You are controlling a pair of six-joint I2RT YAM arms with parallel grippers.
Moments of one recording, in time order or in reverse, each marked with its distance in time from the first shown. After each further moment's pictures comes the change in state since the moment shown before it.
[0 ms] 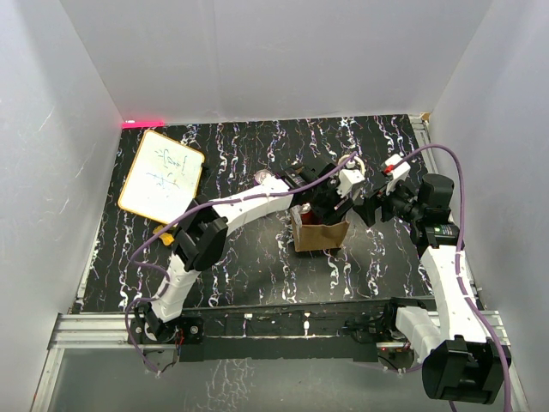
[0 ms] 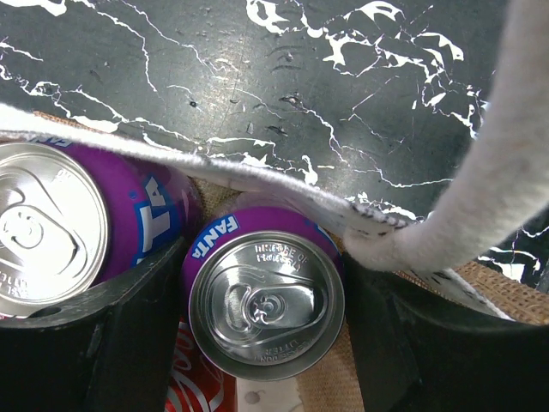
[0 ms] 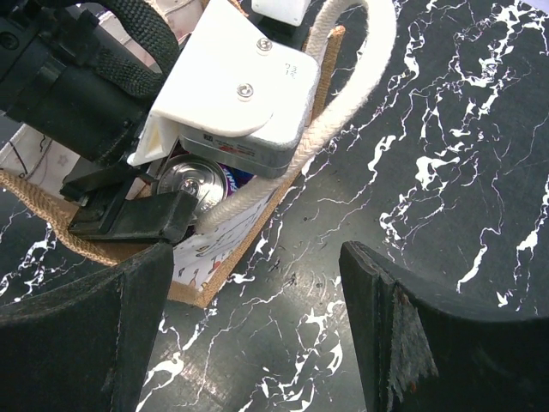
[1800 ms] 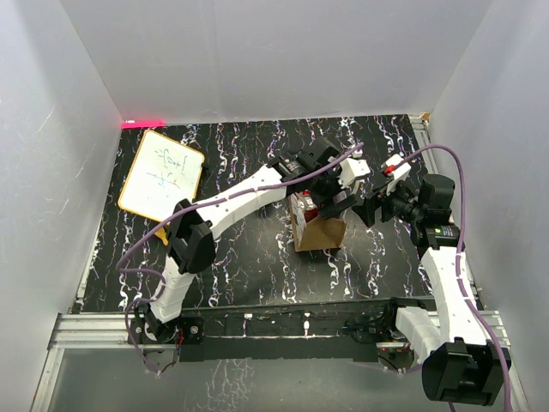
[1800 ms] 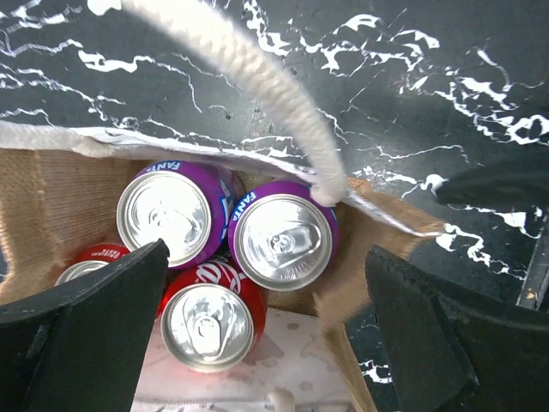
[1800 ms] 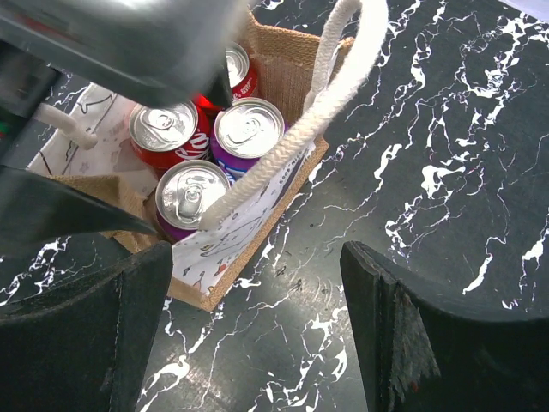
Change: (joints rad) left arm 0.001 -0.044 0.179 -0.218 -0.029 0.185; right arm 0.003 -0.011 0.000 0.003 -0.032 0.009
